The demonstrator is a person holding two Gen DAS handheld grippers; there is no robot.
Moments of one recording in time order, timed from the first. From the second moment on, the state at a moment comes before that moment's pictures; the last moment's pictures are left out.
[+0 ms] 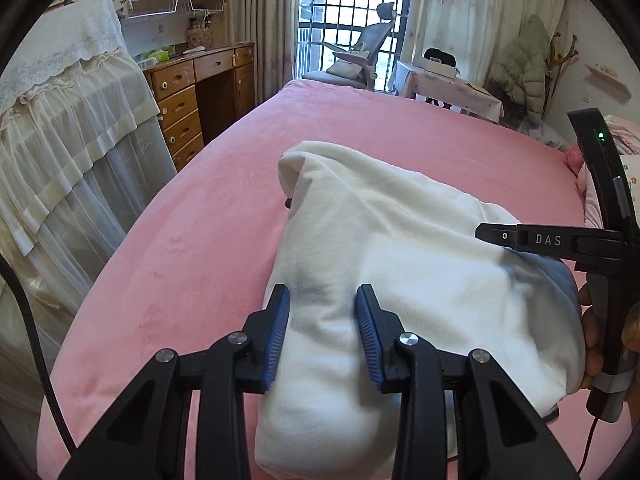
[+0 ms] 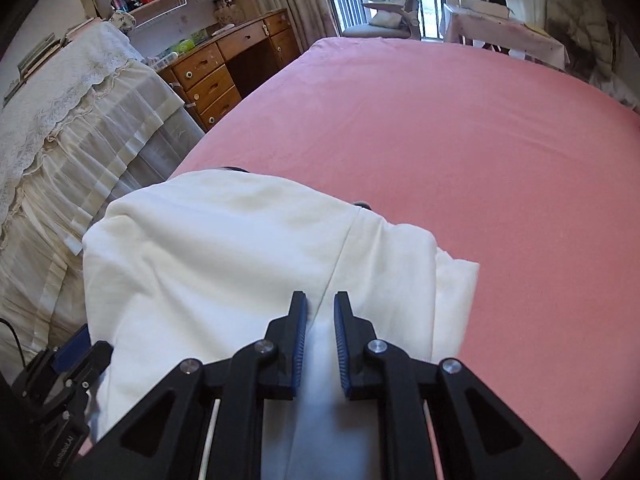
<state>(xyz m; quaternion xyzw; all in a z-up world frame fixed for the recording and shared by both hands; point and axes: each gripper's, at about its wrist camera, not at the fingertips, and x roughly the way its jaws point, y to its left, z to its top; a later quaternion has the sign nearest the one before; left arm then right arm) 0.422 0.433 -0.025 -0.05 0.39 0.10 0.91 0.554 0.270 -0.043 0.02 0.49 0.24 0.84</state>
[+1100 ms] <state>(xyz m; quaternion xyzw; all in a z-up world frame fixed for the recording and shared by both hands) 0.146 0.243 0.201 -0.01 0.37 0.08 0.92 0.217 0.068 0.194 0.07 0.42 0.27 0.86</state>
